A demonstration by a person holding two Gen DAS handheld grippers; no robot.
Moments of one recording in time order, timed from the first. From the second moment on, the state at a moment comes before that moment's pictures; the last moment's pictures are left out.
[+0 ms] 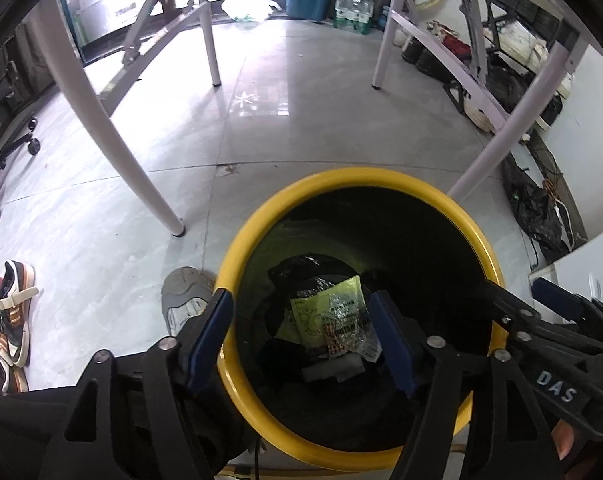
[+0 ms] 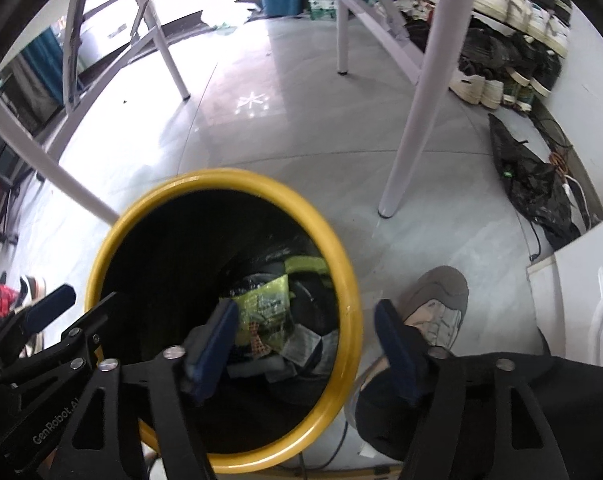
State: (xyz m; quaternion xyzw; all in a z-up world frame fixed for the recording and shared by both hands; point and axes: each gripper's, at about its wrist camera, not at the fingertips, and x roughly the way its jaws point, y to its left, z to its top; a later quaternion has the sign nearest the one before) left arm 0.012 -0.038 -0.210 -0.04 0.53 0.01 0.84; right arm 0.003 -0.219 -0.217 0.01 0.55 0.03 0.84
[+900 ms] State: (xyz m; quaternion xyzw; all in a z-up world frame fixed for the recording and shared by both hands) left arm -0.025 -0.012 -0.104 -0.10 0.33 0.03 0.94; right arm -0.015 -0.221 -0.159 0.01 0.45 0.02 0.89
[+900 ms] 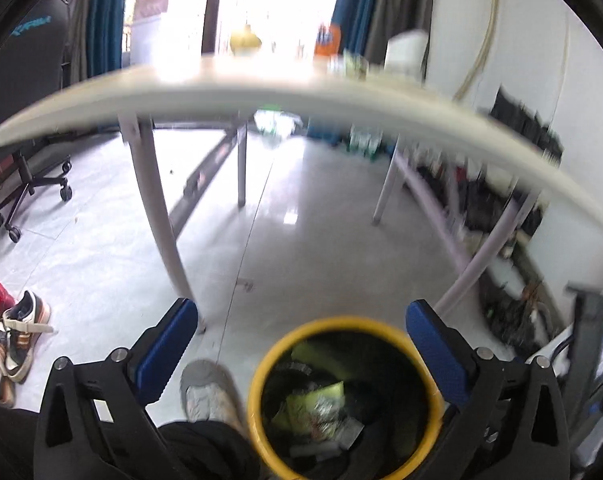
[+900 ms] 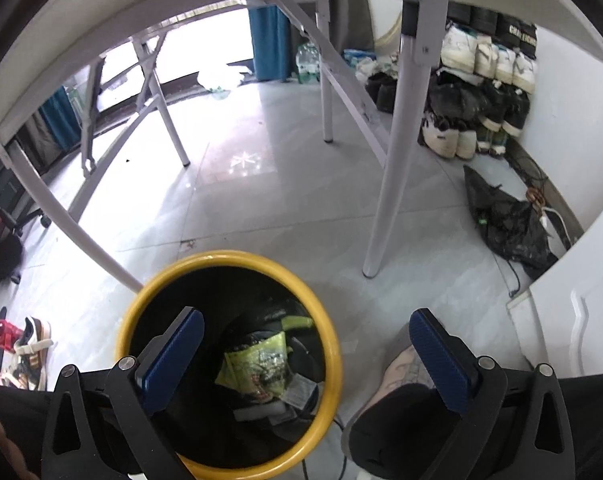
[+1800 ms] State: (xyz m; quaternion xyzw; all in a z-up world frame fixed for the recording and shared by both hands) left arm 0.025 -0.005 0.020 -0.11 0.21 -0.03 0.97; right arm -0.017 -0.232 0.001 0.00 0.27 0.10 0.96
